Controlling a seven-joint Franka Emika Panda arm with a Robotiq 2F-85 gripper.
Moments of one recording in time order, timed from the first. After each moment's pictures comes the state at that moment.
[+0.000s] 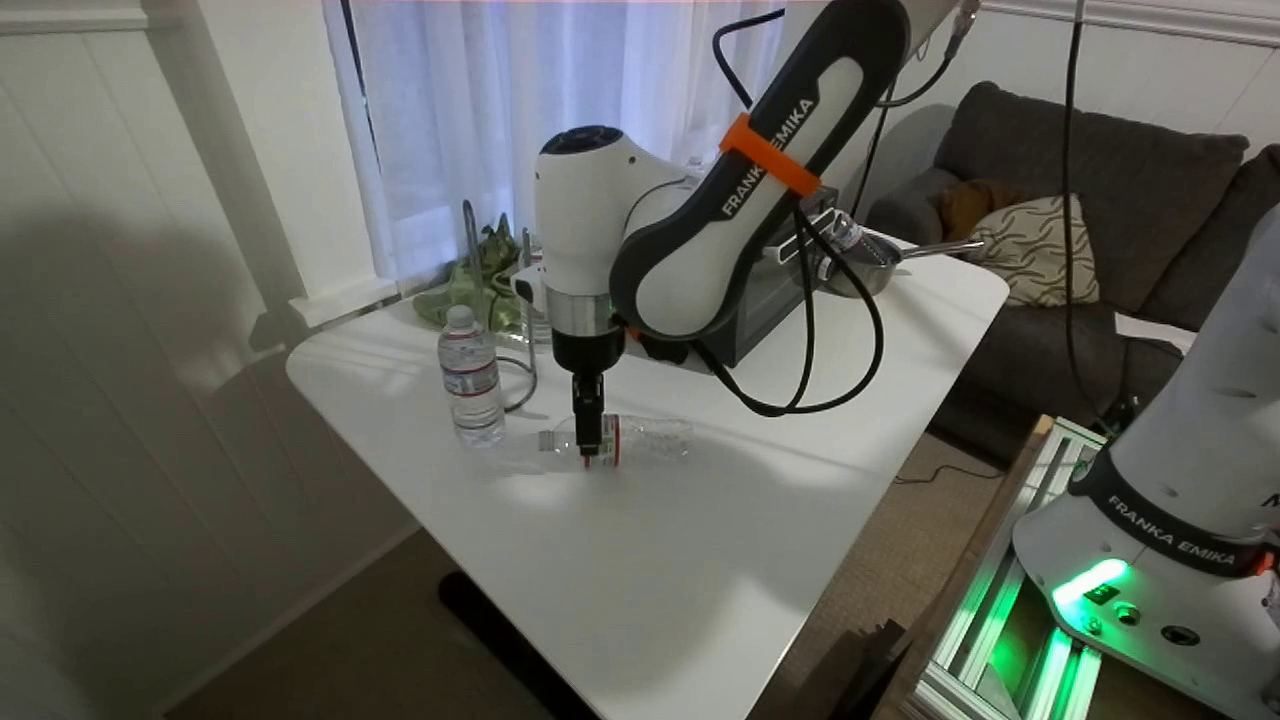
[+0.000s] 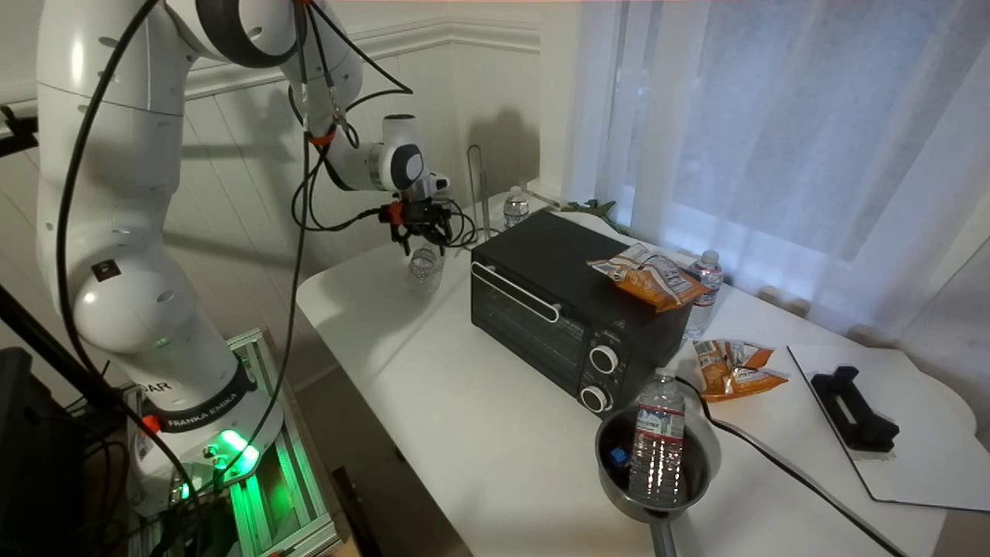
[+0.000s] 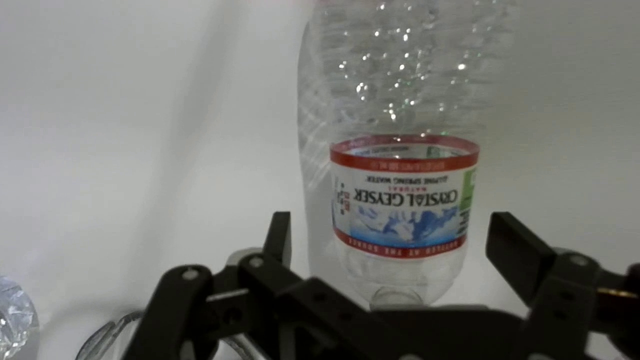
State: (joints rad) arm 0.22 0.50 0.24 -2.16 -0.31 2.61 -0.15
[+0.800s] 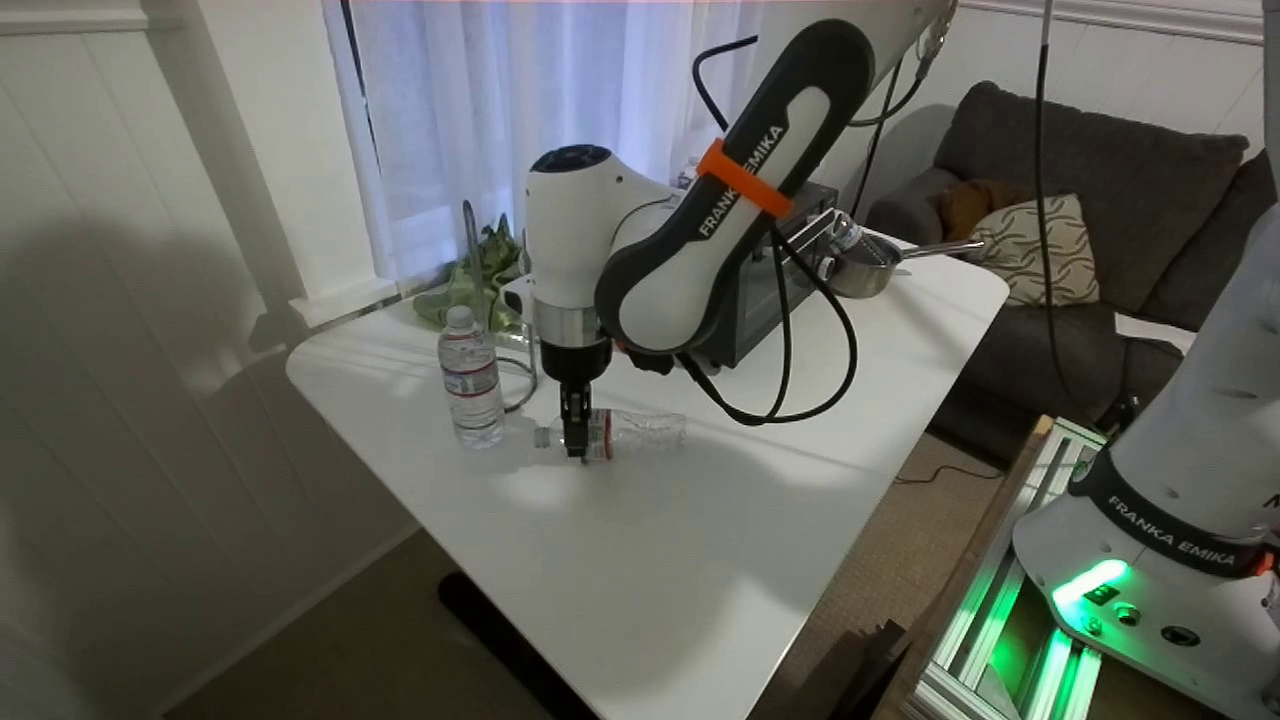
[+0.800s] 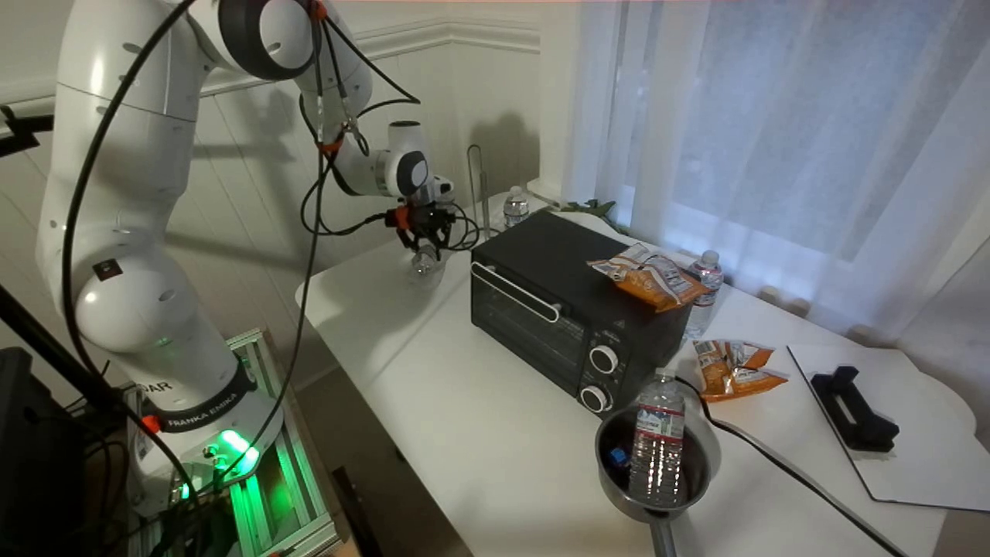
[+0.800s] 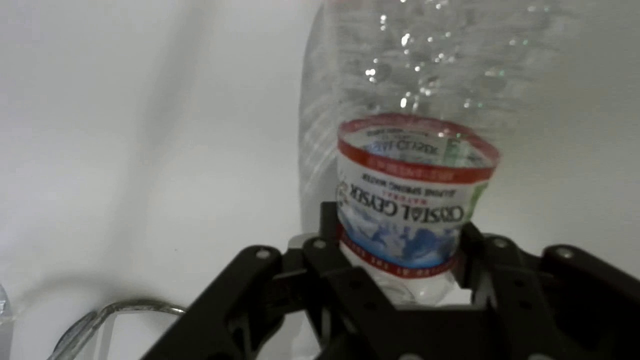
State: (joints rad) arm 0.23 0.56 0.23 -2.10 -0.31 2.64 -0.18
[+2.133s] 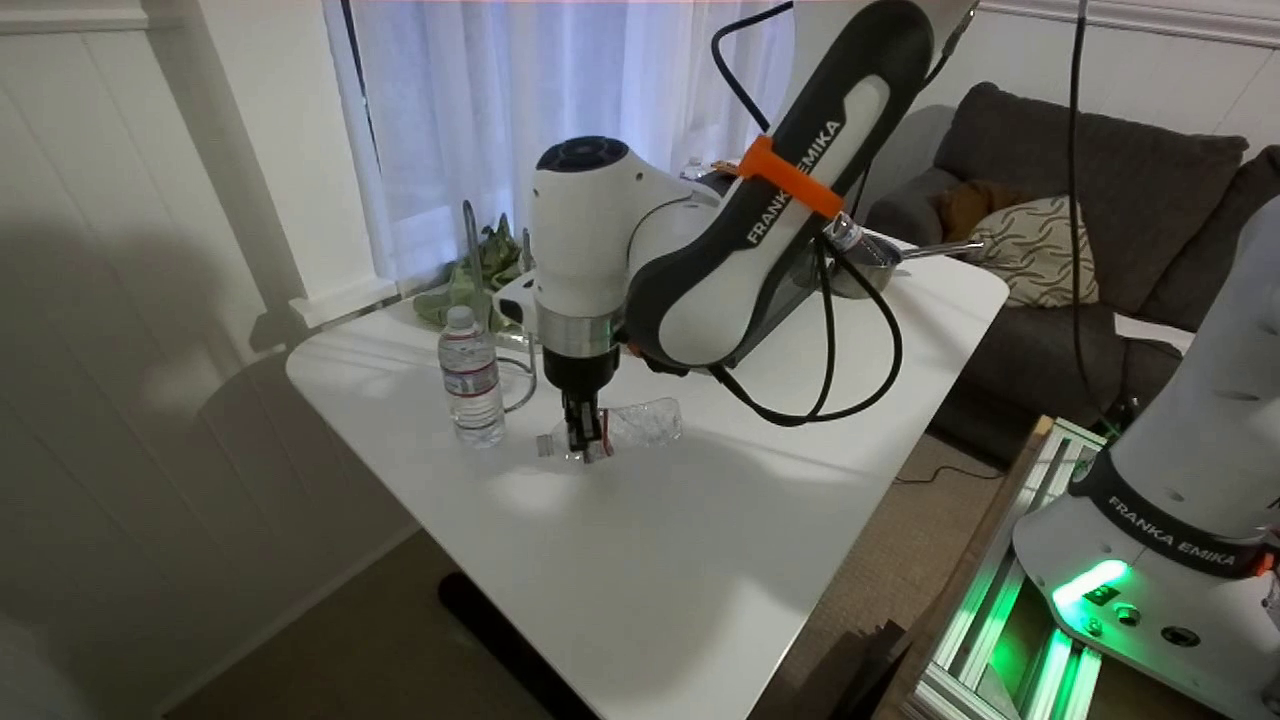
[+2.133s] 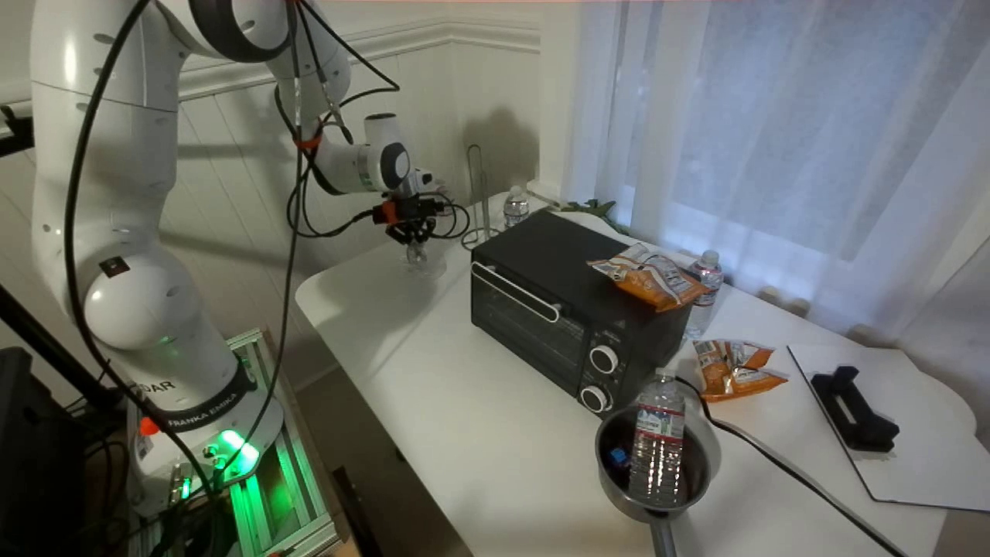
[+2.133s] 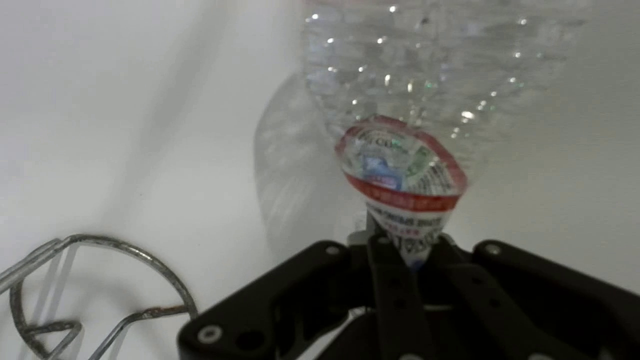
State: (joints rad) arm 0.29 0.48 0.22 -2.19 -0.39 2.68 -0.21
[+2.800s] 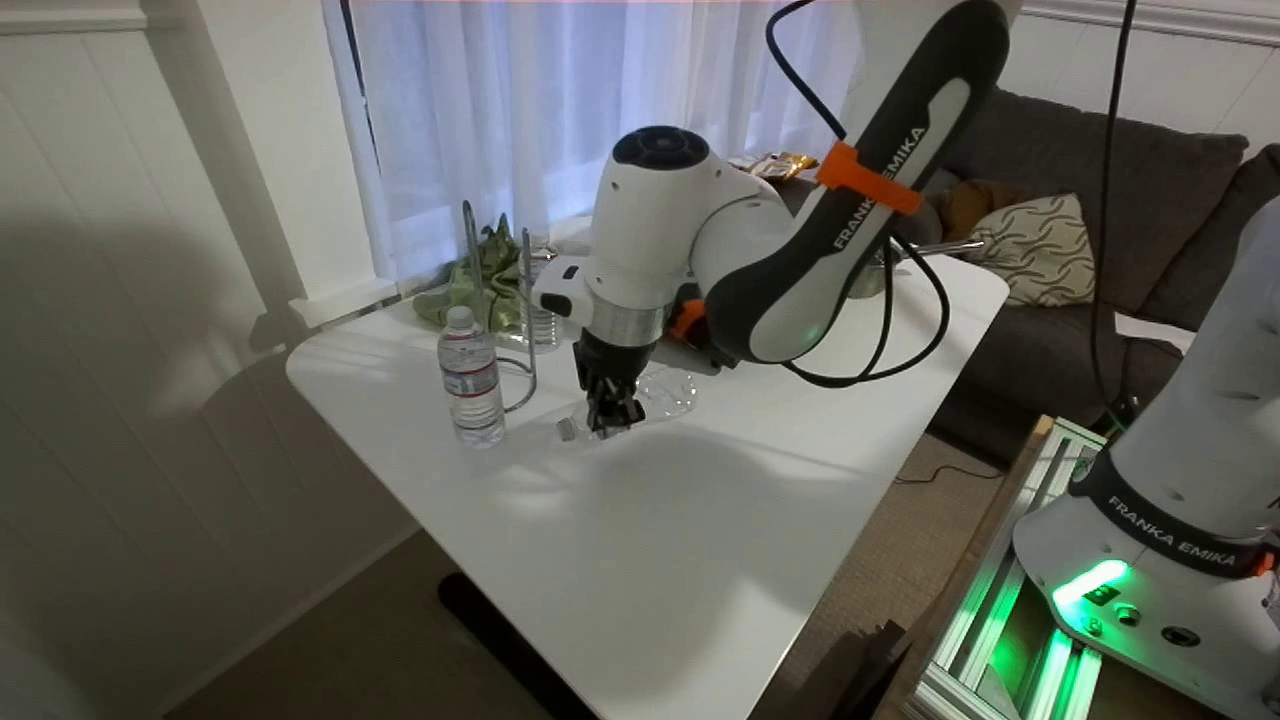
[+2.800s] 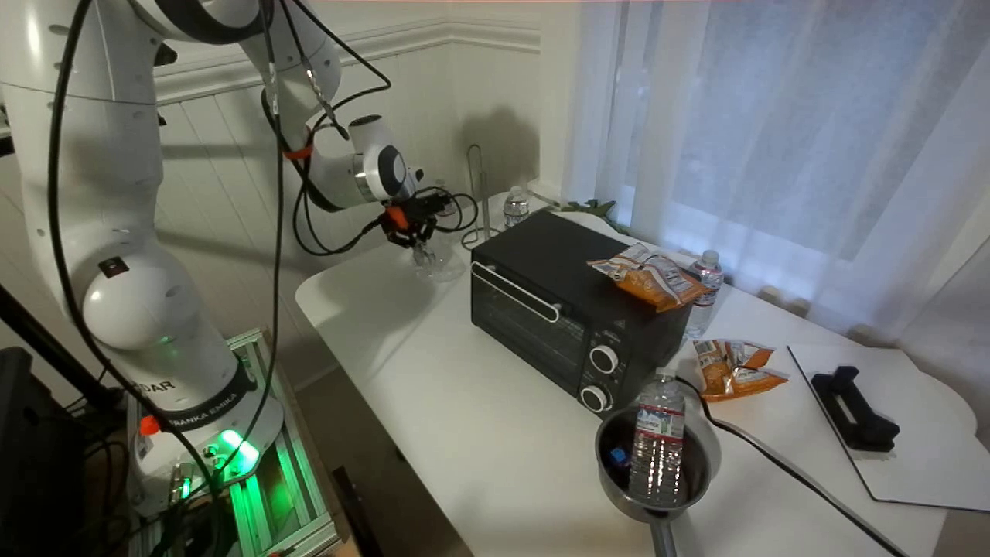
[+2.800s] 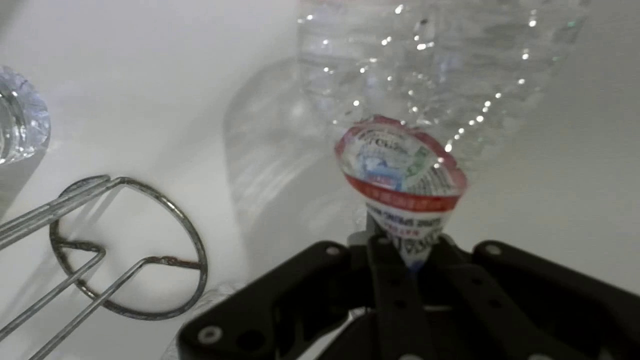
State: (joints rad) arm 0.28 0.38 0.16 -2.35 -0.59 2.87 -0.34
